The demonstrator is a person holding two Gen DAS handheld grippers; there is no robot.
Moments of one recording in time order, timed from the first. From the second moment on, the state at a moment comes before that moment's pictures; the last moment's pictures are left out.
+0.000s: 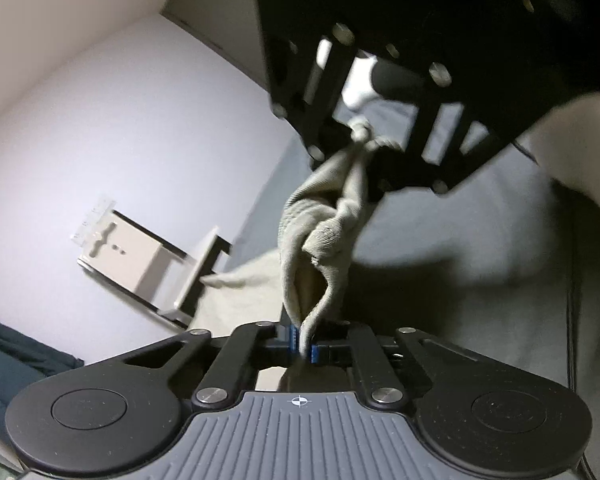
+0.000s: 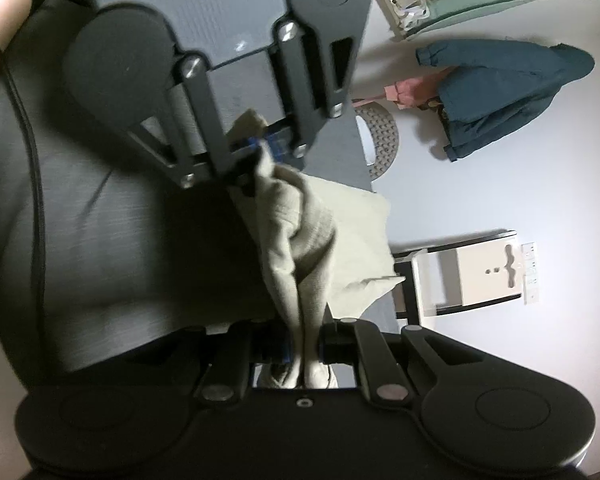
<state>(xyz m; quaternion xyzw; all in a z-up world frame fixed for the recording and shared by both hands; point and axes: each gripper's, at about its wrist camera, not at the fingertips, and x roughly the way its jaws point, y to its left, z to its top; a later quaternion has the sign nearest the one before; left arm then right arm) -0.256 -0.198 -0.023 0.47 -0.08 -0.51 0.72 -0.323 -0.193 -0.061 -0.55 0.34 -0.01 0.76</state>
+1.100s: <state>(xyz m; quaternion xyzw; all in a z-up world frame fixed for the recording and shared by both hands) -0.216 -0.220 0.062 0.39 0.01 -0.74 0.54 -0.388 -0.141 0.002 -0.49 0.43 0.14 0.75</state>
